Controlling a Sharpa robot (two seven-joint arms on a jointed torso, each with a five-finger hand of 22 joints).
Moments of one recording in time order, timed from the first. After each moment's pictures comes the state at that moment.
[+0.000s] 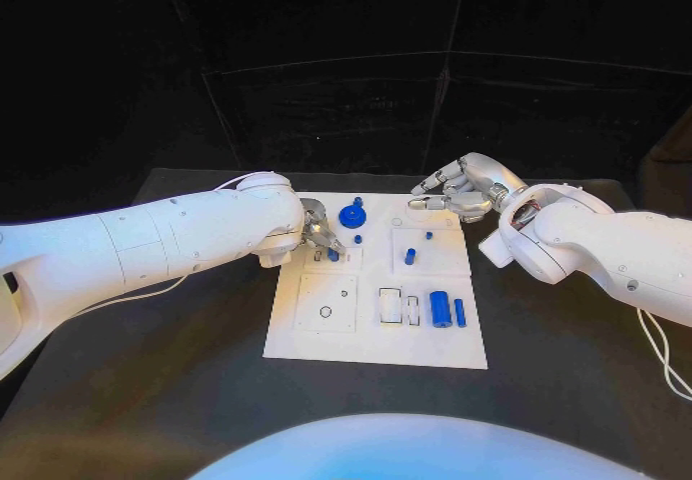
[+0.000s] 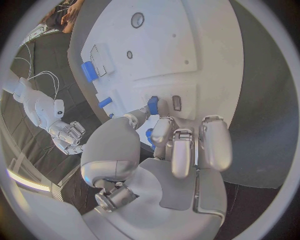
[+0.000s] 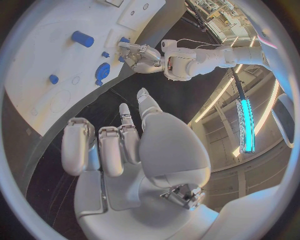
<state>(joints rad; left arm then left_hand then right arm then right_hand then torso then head) 1.28 -0.53 -0.16 1.23 -1.01 0.11 -0.58 0.98 -0.09 0.53 0.07 0.07 0.96 0.01 0.75 0.52 1.37 -0.06 1.26 1.10 1.47 -0.10 1.57 1.31 0.08 1.44 0.01 1.36 1.26 1.18 -0.84 -0.01 1.54 -0.89 -0.37 0.00 1.31 -0.01 -0.02 0.03 0.13 0.99 0.14 0.11 0.07 1.46 0.06 1.42 1.31 1.47 -0.01 1.51 1.31 0.08 1.43 0.09 1.43 1.24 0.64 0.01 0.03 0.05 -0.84</state>
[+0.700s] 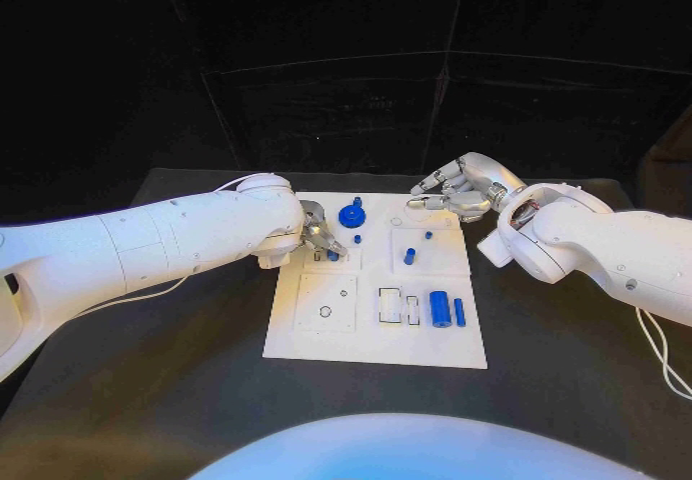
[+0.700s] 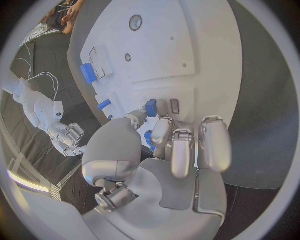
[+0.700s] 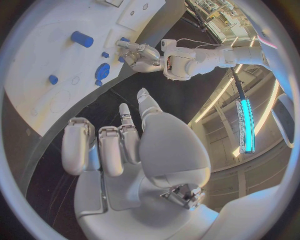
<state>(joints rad) 1.27 -0.53 -0.16 1.22 -1.01 0.12 -0.58 0.94 -0.09 0.38 0.12 0.07 0.98 0.01 0.74 0.52 1.38 -0.06 1.27 1.11 1.47 -0.10 1.57 1.31 0.08 1.44 0.00 1.37 1.28 1.18 -0.84 -0.01 1.54 -0.89 -0.37 0.00 1.31 -0.01 -0.03 0.04 0.14 0.99 0.14 0.11 0.07 1.46 0.06 1.42 1.31 1.47 -0.01 1.50 1.31 0.08 1.42 0.09 1.43 1.24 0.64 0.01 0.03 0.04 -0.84</state>
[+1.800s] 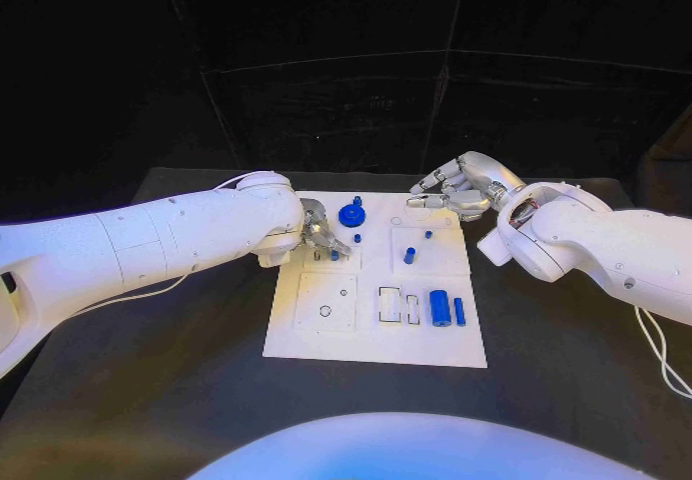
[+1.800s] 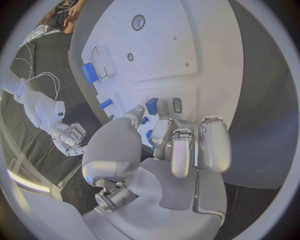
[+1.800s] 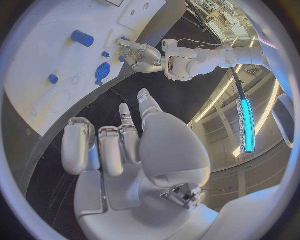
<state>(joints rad) 1.28 -0.53 -0.16 1.23 -1.01 0.12 -0.58 0.94 -0.09 0.20 0.20 0.06 0.98 0.00 0.74 0.52 1.38 -0.06 1.27 1.12 1.47 -0.10 1.57 1.31 0.08 1.45 0.00 1.37 1.29 1.18 -0.84 -0.01 1.53 -0.89 -0.37 0.00 1.30 -0.01 -0.04 0.04 0.14 0.99 0.14 0.12 0.07 1.46 0.06 1.41 1.31 1.47 -0.01 1.50 1.31 0.08 1.42 0.09 1.42 1.24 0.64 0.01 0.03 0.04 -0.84</state>
